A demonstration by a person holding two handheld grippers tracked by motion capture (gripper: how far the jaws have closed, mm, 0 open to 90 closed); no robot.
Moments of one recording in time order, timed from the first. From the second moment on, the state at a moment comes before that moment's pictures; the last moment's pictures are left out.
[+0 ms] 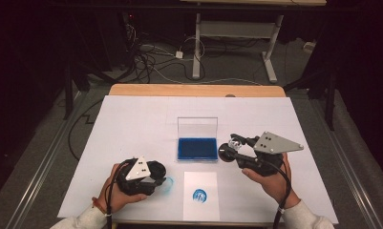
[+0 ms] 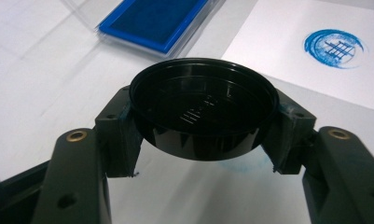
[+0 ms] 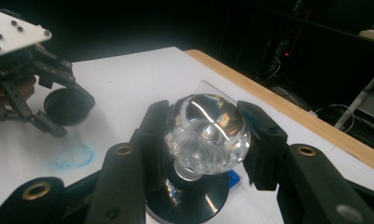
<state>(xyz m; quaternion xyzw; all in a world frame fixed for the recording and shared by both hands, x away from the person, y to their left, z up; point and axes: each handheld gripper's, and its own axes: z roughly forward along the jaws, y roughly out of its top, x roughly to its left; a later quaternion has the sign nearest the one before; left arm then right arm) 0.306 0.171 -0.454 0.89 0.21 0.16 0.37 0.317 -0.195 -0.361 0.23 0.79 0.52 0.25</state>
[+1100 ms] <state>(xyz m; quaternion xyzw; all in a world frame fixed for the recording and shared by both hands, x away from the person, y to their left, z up) 0.318 0.112 -0.438 0.87 0.18 0.13 0.44 0.314 -0.111 -0.364 0.16 0.80 0.56 0.16</state>
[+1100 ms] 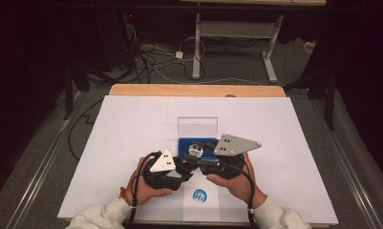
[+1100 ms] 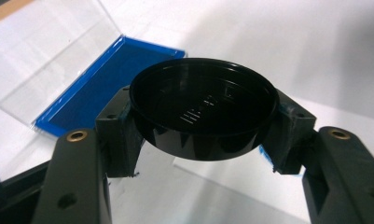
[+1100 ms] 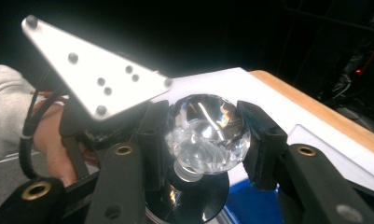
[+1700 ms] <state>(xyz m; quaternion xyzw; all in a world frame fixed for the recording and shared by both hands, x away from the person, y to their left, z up) 0.314 0.108 -0.430 0.86 0.17 0.12 0.47 0.315 -0.105 -0.376 0.15 0.81 0.55 0.15</state>
